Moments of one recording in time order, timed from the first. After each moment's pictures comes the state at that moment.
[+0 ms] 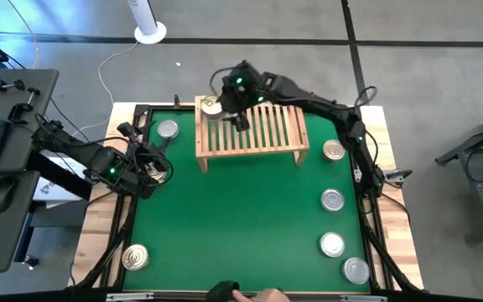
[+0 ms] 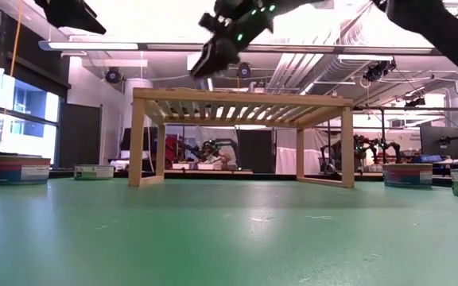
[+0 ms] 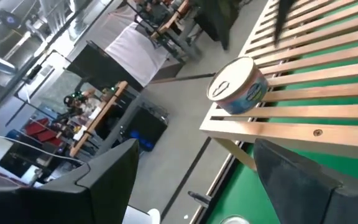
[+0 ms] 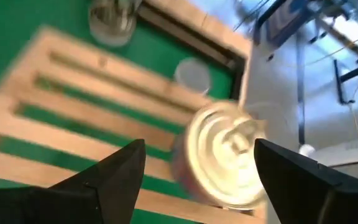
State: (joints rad) left arm -0.45 0.94 0.98 -1.33 -1.39 -0.50; right arm -0.43 2.15 2.24 -0.78 -0.27 -0.80
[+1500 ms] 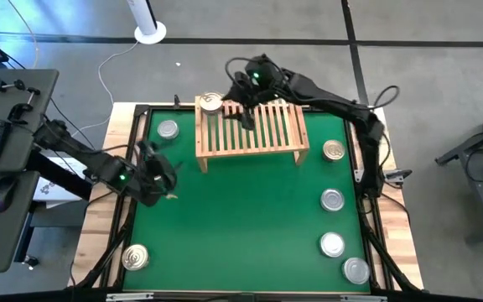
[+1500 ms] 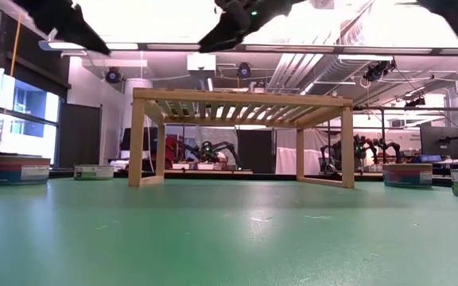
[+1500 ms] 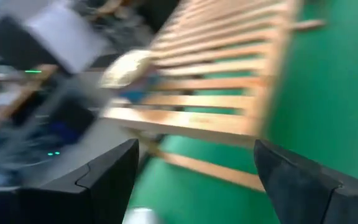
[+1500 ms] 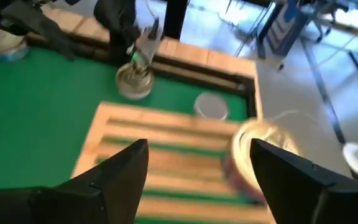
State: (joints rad) left arm -0.50 0.94 0.79 -0.90 -1.12 -0.44; right arm -0.42 1.94 2.00 -0.64 -0.38 -0.50
